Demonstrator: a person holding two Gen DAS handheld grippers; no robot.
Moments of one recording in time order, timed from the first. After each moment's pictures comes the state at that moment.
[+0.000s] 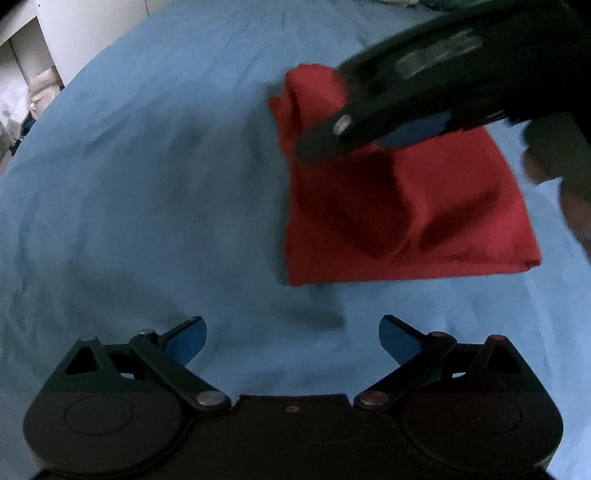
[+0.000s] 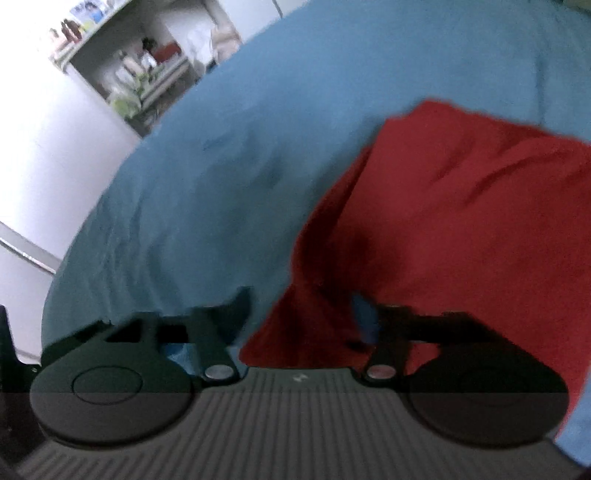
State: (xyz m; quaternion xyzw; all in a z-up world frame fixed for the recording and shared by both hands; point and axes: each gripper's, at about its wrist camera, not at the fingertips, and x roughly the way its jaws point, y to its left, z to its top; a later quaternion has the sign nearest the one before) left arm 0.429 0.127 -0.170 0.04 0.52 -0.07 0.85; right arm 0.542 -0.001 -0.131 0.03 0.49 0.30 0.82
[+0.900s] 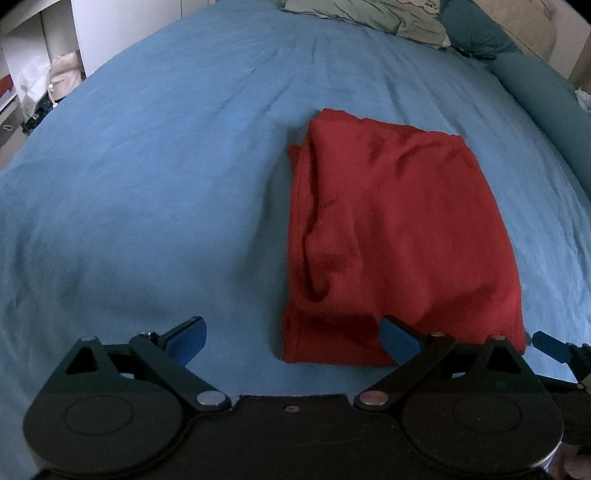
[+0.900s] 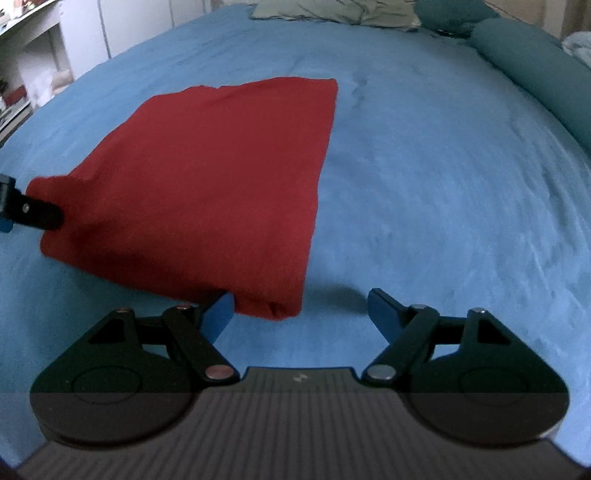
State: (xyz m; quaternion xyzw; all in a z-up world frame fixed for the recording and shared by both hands) left arm 0.463 0.135 -0.149 -0.04 0.51 -0.04 0.86; right arm 0.417 -0.095 -0.192 -0.01 0.43 -0.01 0.90
